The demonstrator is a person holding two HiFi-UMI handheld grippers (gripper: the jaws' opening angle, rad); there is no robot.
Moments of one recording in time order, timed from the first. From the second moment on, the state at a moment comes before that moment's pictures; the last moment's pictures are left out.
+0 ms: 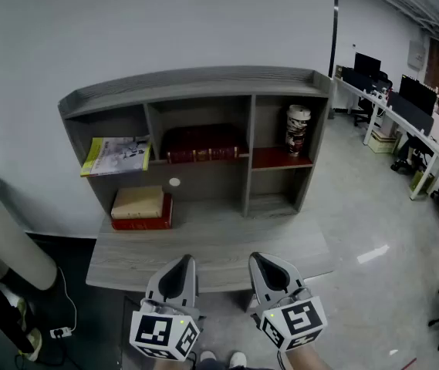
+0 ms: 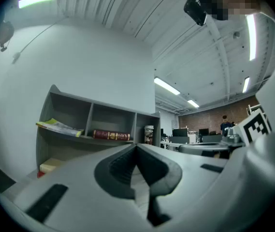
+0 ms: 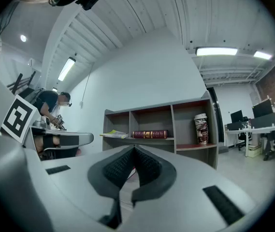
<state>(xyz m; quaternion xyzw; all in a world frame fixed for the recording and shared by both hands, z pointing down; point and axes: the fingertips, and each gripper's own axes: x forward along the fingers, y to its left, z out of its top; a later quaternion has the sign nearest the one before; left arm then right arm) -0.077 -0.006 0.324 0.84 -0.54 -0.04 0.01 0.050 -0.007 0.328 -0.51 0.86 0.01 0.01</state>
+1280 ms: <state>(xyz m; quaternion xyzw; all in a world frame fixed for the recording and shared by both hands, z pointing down) -0.066 -0.025 0.316 0.83 -0.55 -0.03 0.00 0.061 -0.028 0.315 -0.49 0.87 0.03 0.04</state>
